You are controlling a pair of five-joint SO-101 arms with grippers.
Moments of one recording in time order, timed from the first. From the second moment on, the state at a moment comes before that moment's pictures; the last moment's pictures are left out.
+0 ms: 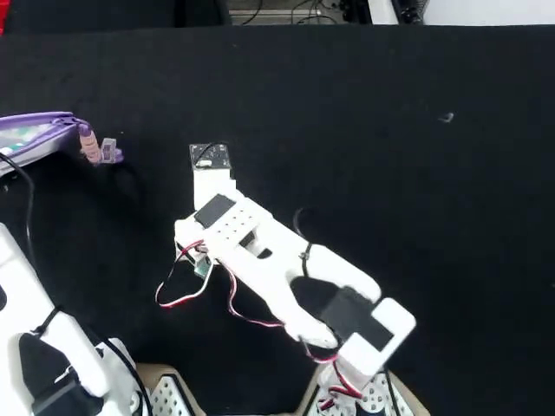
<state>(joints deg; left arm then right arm) -43.1 -32.5 19.6 49.6 8.7 -45.2 9.9 20.3 56.5 -41.0</state>
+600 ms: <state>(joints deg) -42.8 -32.5 20.0 49.6 8.7 -40.3 18.5 17.5 46.0 -42.1</state>
